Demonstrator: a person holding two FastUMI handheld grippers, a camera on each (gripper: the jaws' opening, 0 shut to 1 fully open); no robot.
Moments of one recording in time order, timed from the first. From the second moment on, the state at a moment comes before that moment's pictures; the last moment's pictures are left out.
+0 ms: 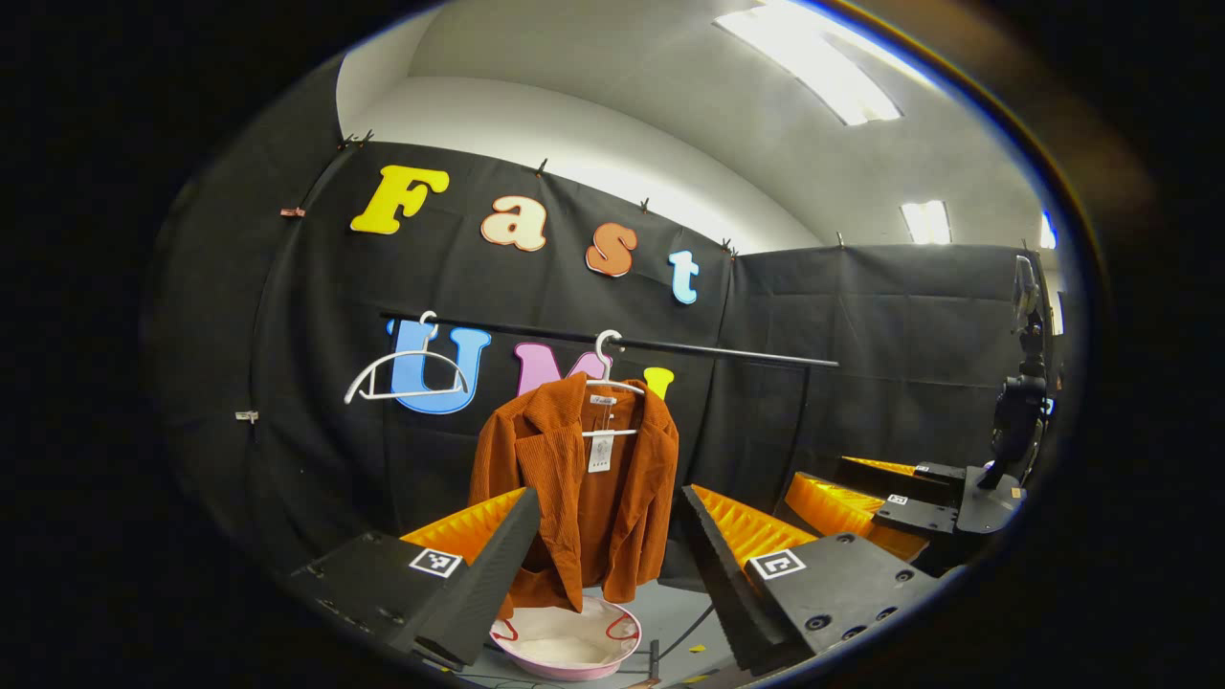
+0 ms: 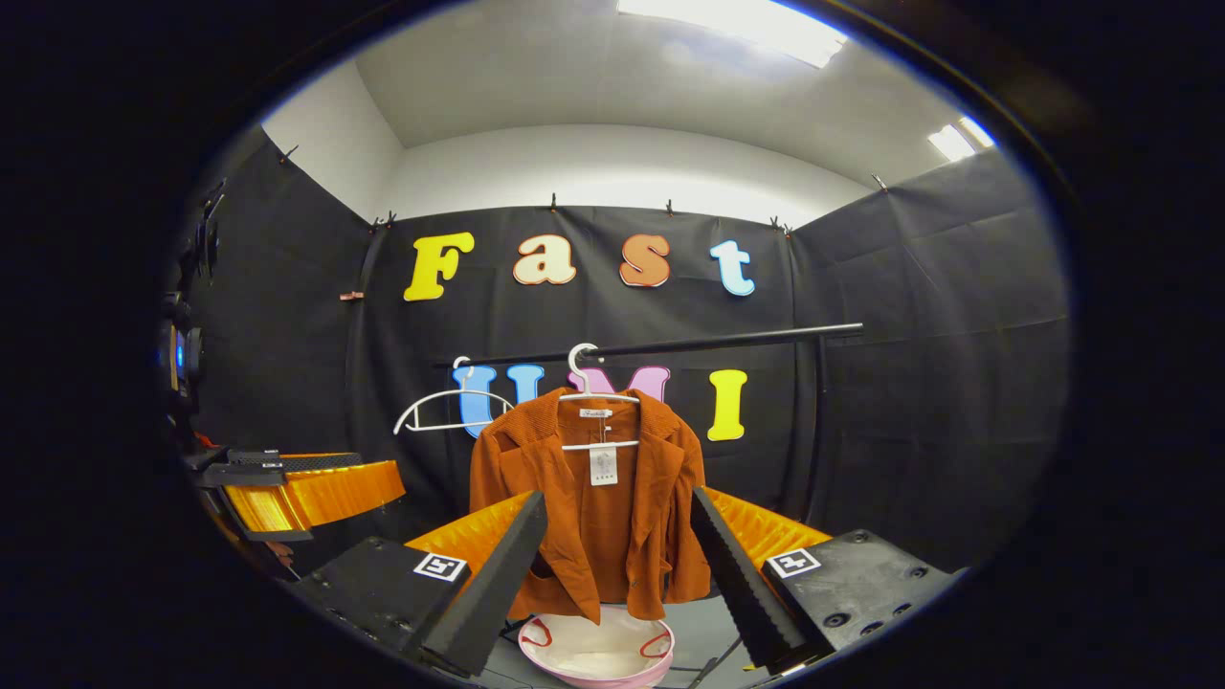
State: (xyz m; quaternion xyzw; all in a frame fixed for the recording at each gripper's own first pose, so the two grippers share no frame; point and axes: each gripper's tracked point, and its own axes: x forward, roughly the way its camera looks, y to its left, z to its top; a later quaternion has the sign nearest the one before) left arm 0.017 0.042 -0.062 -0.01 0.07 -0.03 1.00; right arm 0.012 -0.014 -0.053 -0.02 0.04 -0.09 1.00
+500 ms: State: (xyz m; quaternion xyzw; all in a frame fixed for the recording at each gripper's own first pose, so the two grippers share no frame) left arm 0.144 0.076 -0.124 -0.03 0.09 0.04 0.99; right arm 0.154 -0.069 -0.127 0.00 0.08 -0.04 1.00
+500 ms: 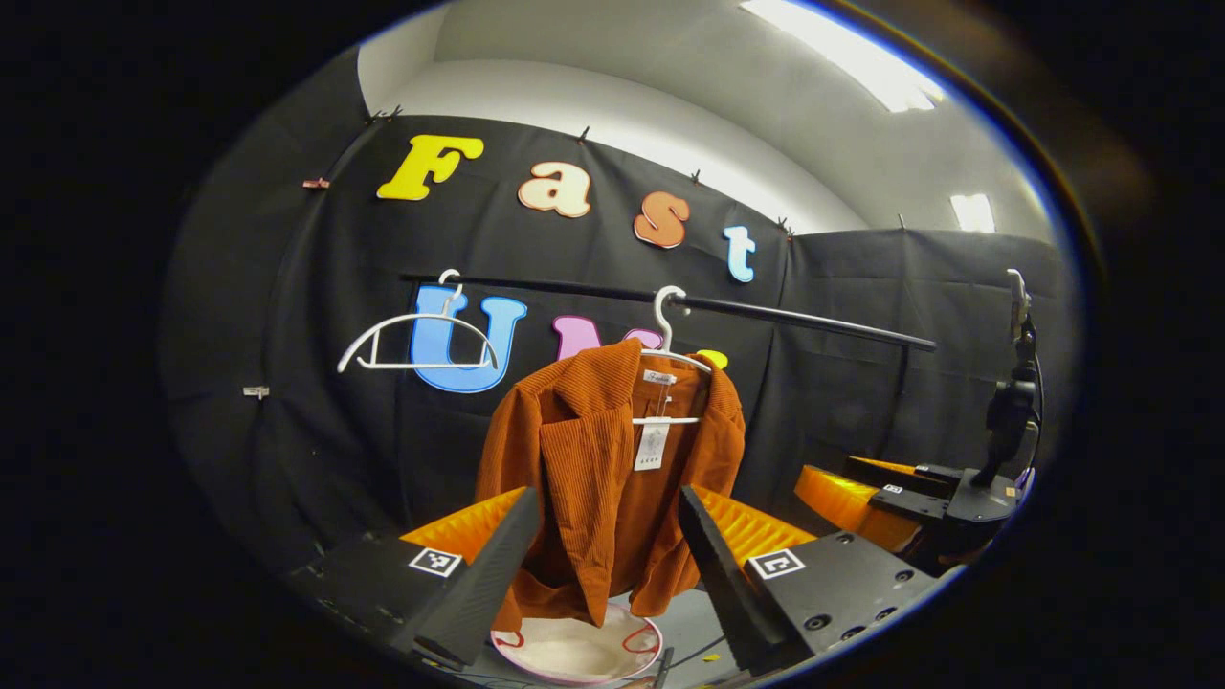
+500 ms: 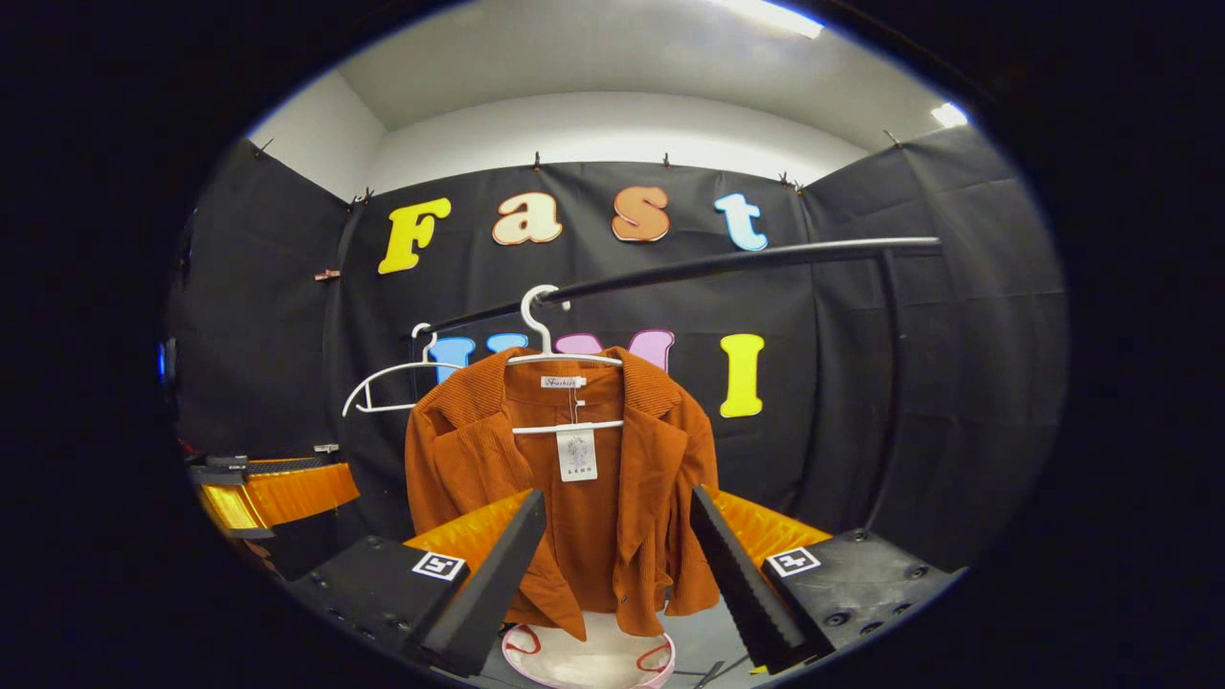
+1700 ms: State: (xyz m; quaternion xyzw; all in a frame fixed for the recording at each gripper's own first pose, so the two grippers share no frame) left arm 0.310 0.079 -0.239 -0.08 0.14 0.11 0.98; right arm 0.300 -0.107 -0.243 0.09 0.18 0.06 0.98
